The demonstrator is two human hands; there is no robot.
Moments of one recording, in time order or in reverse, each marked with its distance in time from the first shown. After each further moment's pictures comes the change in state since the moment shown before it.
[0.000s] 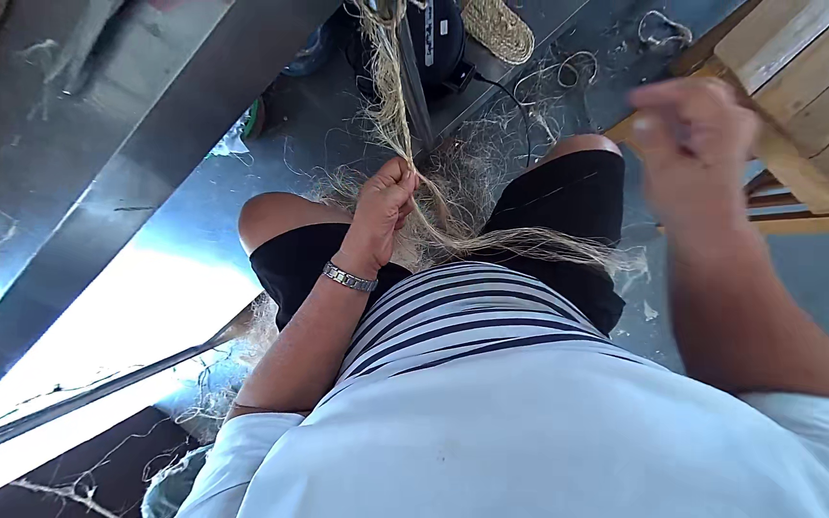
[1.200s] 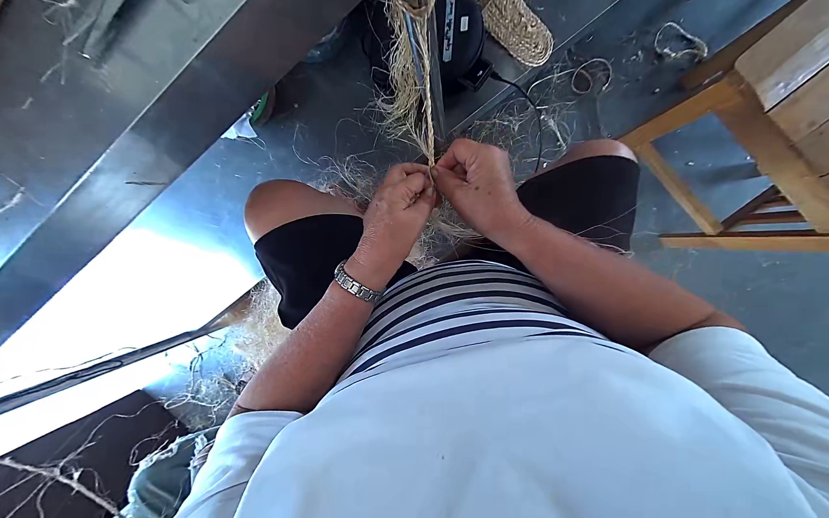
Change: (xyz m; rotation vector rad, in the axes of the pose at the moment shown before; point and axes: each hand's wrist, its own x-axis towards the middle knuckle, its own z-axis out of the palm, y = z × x) left_hand -0.013 -0.008 -0.006 0.736 0.094 0.242; right_hand 0.037 -0.105 0.150 0.342 -0.257 0.110
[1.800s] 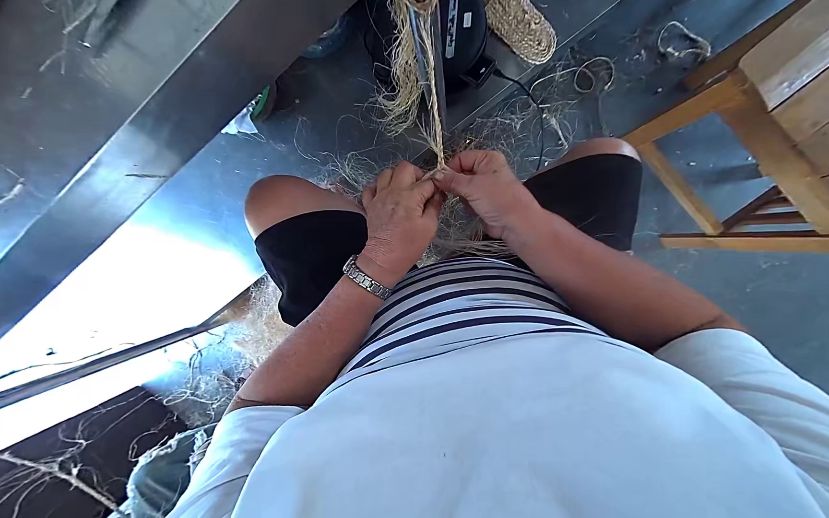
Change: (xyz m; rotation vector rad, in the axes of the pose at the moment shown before) left_hand -0.003 0.000 0.009 0.395 0.025 0.081; right_hand -0.001 0.009 0.003 0.576 -0.119 0.303
